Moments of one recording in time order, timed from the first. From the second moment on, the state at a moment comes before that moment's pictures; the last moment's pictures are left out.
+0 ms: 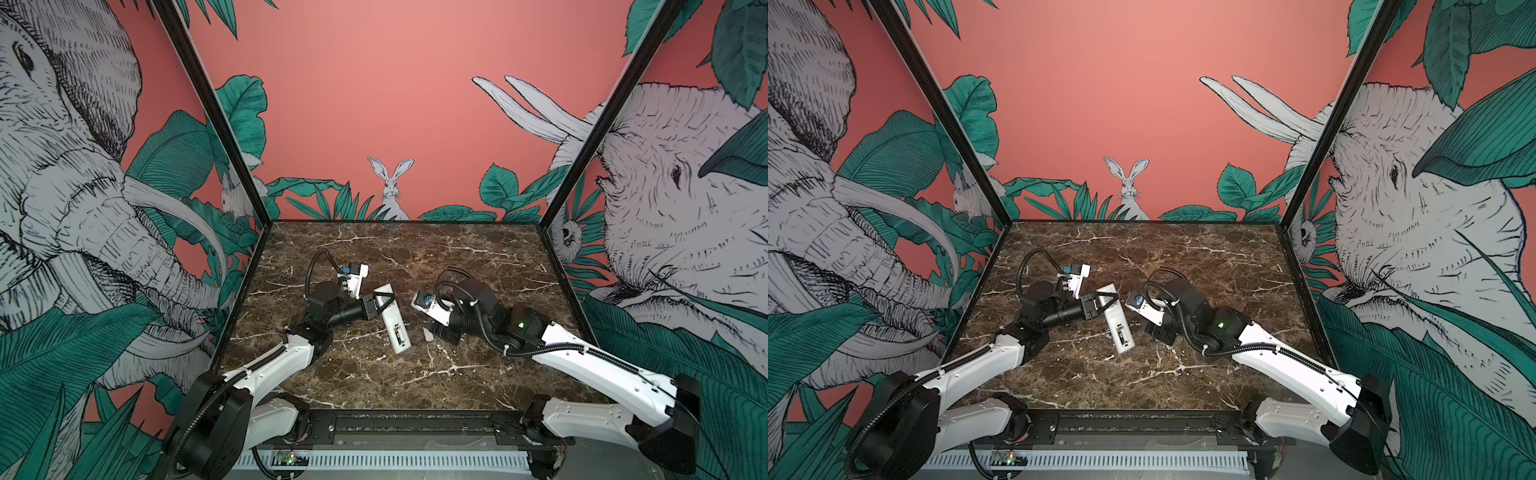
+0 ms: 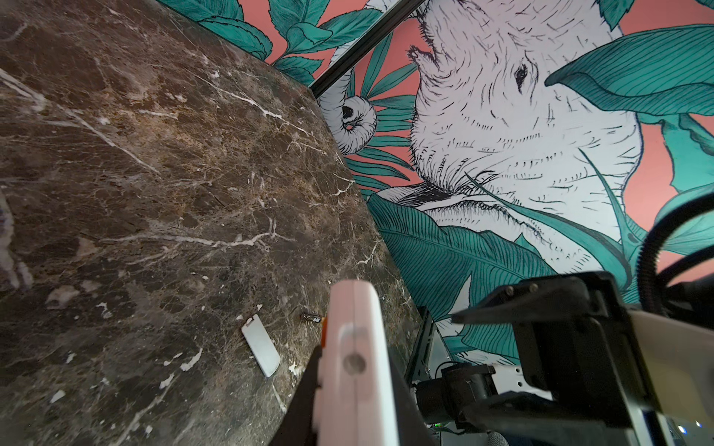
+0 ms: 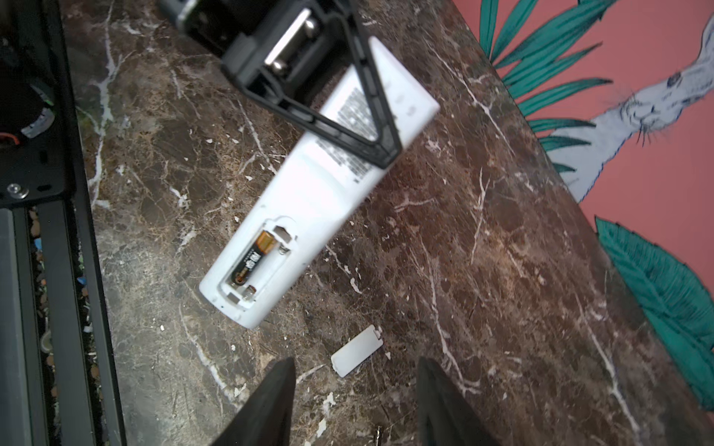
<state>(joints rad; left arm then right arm) -0.48 1.16 0.49 0.46 0.67 -0.79 0.89 1.15 1.01 -0.58 -0.05 -0.35</state>
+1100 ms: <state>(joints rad) -0.47 1.16 0.49 0.45 0.67 -0.77 0.55 1.34 0.97 -0.79 -0.14 -0.02</state>
